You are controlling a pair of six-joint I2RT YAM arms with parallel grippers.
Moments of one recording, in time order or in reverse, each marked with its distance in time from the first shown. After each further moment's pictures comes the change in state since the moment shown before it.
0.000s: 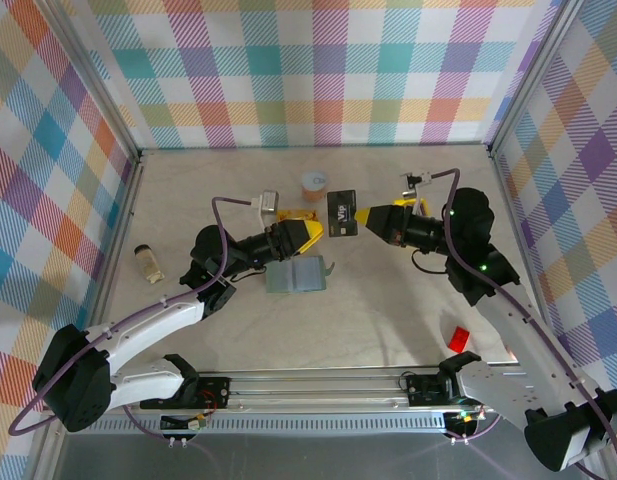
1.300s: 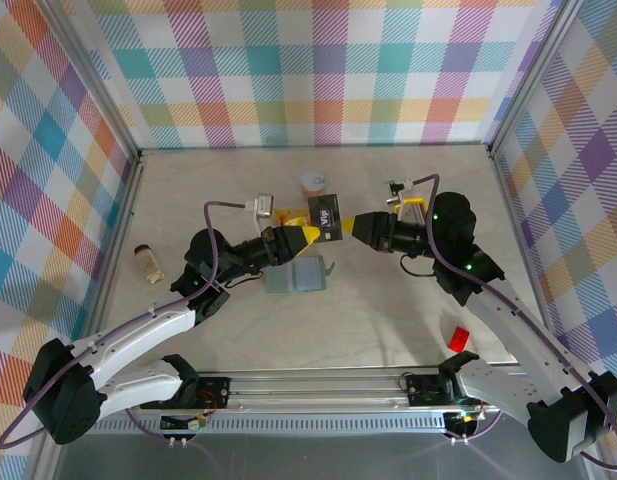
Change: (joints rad) left arm -0.026 -0.087 0.000 -0.124 -0.053 0.079; right arm 0.068 0.042 -0.057 0.084 -0.012 -0.008
